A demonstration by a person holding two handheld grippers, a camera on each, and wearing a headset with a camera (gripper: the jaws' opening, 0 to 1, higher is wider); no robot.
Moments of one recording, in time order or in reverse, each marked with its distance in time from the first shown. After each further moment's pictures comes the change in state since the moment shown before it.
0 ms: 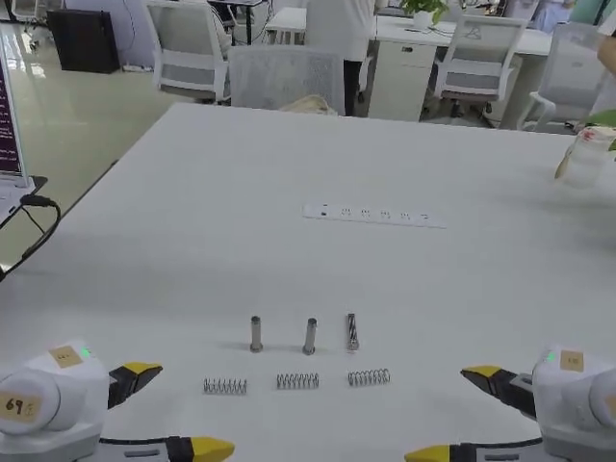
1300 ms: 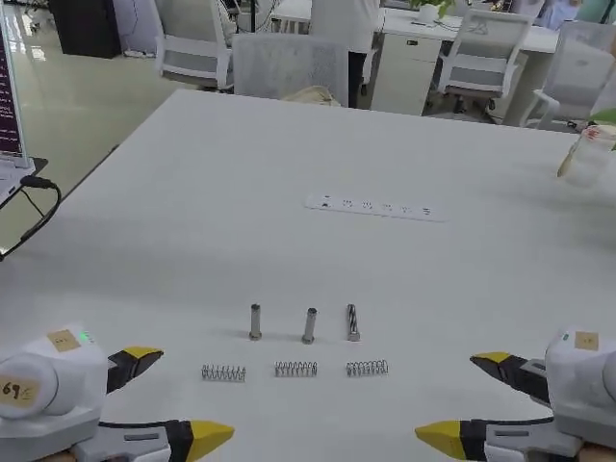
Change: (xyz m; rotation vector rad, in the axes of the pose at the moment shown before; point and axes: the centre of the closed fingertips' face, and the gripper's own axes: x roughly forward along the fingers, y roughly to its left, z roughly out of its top) left arm 0.000 -0.002 0.004 0.000 -0.027 0.004; right arm -0.008 -0.021 0.010 0.011 0.022 -0.027
